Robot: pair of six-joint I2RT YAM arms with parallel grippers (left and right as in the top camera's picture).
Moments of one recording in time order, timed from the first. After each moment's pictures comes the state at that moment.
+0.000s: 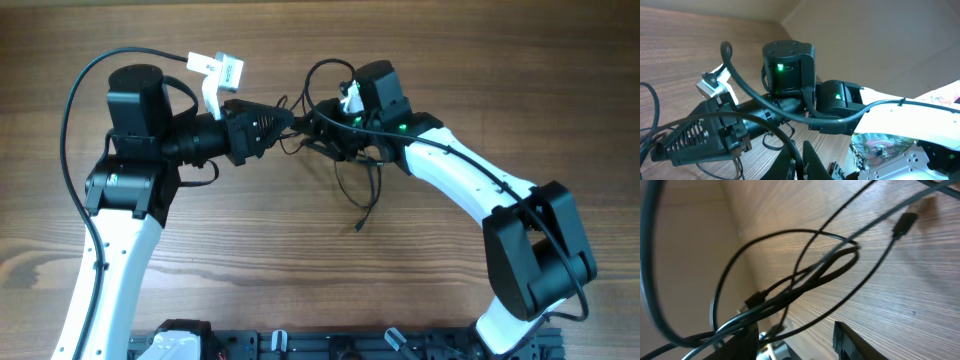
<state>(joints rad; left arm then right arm) -0.09 1.22 1.12 -0.40 1.04 -0.31 0.48 1.85 1.21 -0.15 -0.69 1.11</state>
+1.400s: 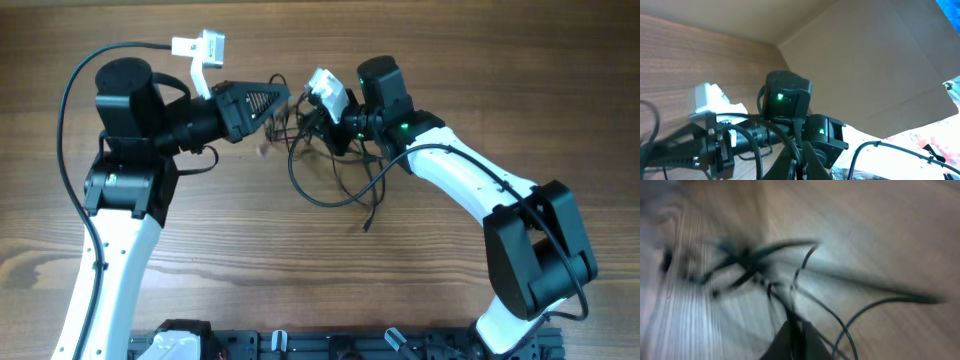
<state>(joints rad) -0.08 1.22 1.12 -0.19 0.99 -0.65 0.47 1.85 1.21 -0.07 -0.65 -0.26</state>
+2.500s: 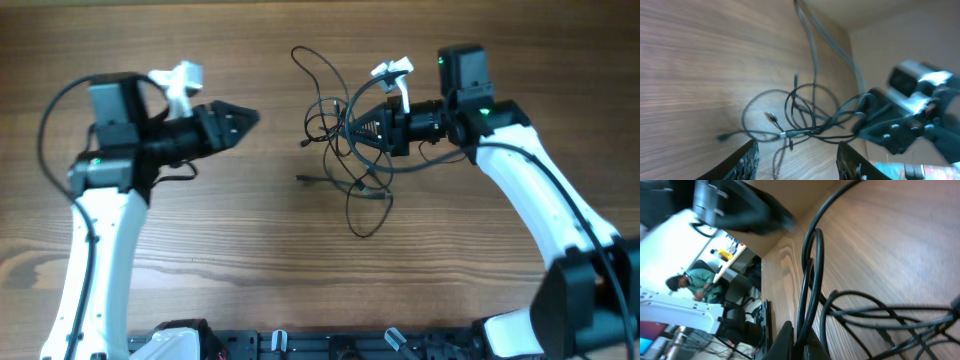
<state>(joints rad) 0.05 1.32 1.12 -0.62 0.86 -0.39 0.23 1.62 1.21 -0.44 -1.23 -0.07</state>
